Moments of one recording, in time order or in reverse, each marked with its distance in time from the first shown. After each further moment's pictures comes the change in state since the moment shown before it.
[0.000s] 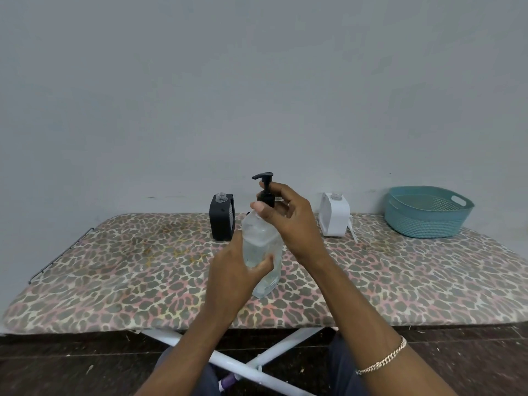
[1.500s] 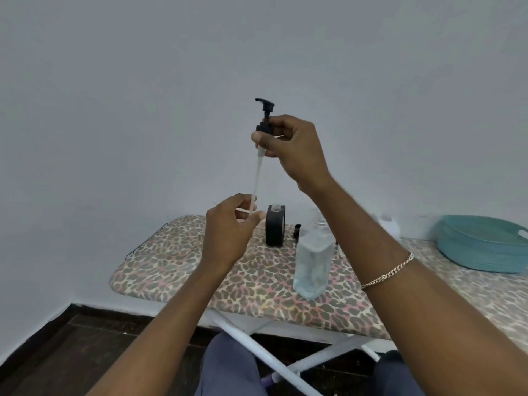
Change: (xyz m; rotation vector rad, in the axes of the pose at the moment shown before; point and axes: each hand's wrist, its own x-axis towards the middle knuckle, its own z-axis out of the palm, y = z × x) left_hand 0.030 0.043 -0.140 -0.011 0.251 -0.045; right_hand 0.074 -0.143 0.090 -0.019 -0.080 -0.242
